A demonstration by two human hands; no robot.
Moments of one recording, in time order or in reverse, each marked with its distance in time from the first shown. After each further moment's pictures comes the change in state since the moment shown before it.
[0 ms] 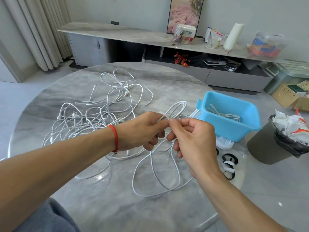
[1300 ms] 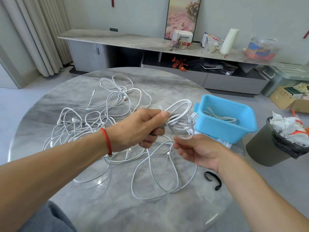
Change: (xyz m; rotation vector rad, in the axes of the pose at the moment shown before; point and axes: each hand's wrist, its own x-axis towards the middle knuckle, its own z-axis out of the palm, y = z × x) left_hand -0.007 0.009 -0.004 -0.088 -0.029 0.162; right_hand 0.044 0.018 -0.045 0.182 -0.428 0.677
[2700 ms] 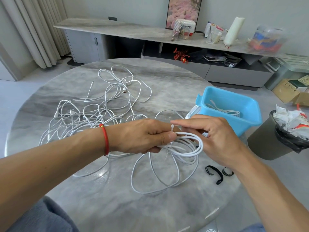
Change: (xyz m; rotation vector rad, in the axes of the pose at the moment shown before) left_hand -0.011 0.004 0.008 0.562 -0.216 0.002; right_hand -0.029 -0.004 -0.009 -0.952 0.089 -1.015
